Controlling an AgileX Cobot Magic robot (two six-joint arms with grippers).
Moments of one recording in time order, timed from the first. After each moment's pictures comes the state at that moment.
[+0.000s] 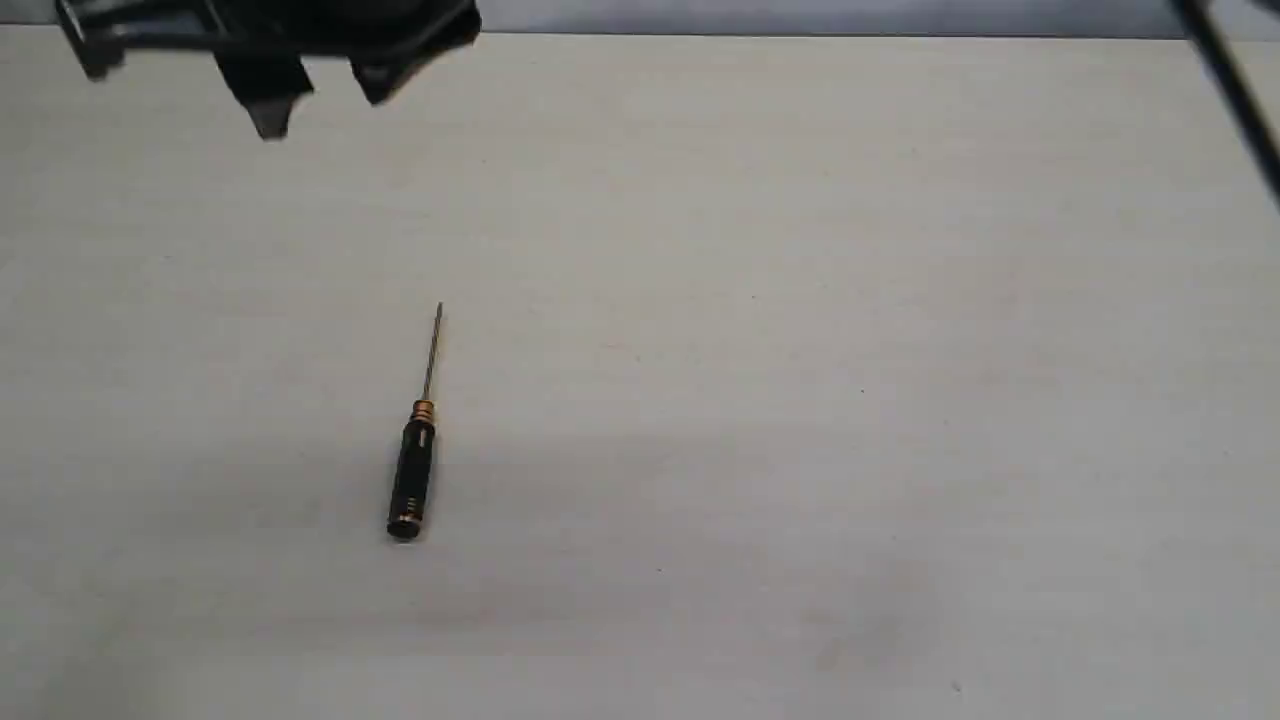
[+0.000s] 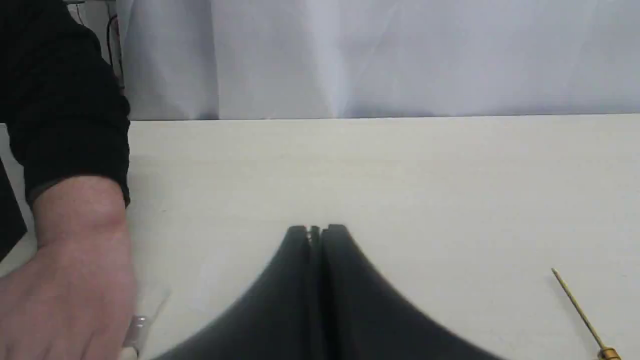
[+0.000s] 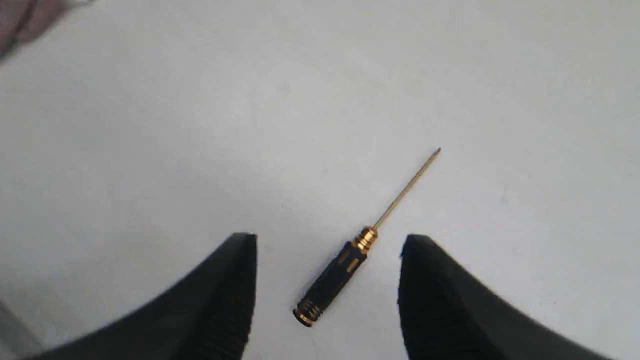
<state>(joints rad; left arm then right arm) 0.02 0.00 0.00 0.07 0.26 -0.07 0.91 2.03 -2.09 -0.06 1.21 0.34</state>
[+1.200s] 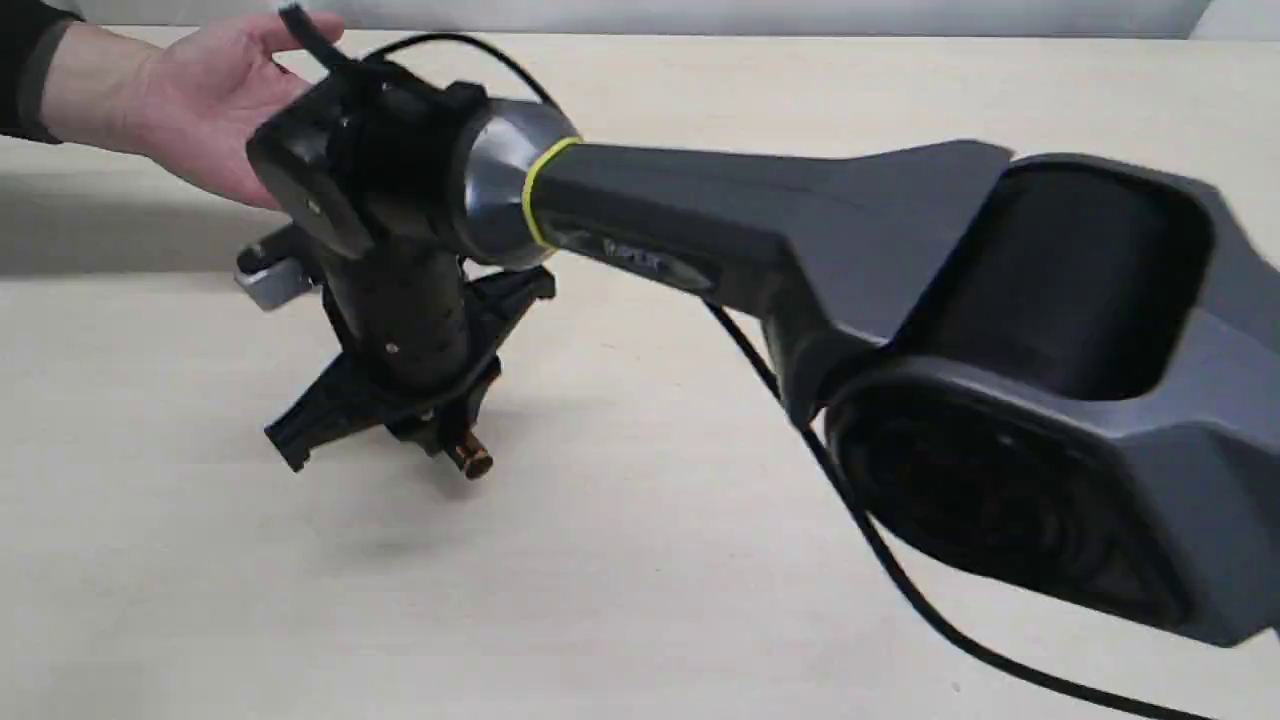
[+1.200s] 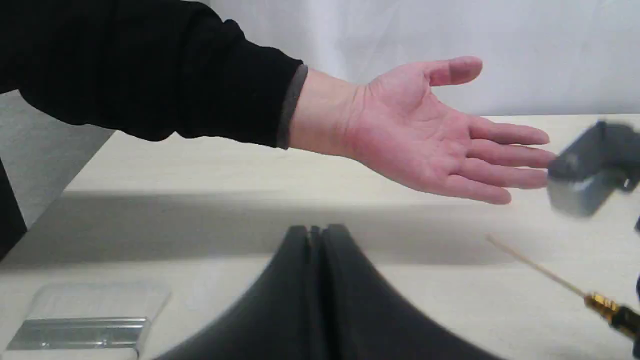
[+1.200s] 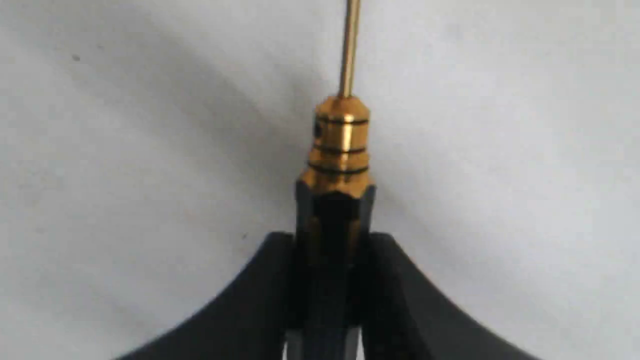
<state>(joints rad) 0.02 0.00 0.00 0.07 0.26 -0.07 0.91 2.41 -2.05 -0.09 1.22 0.27</state>
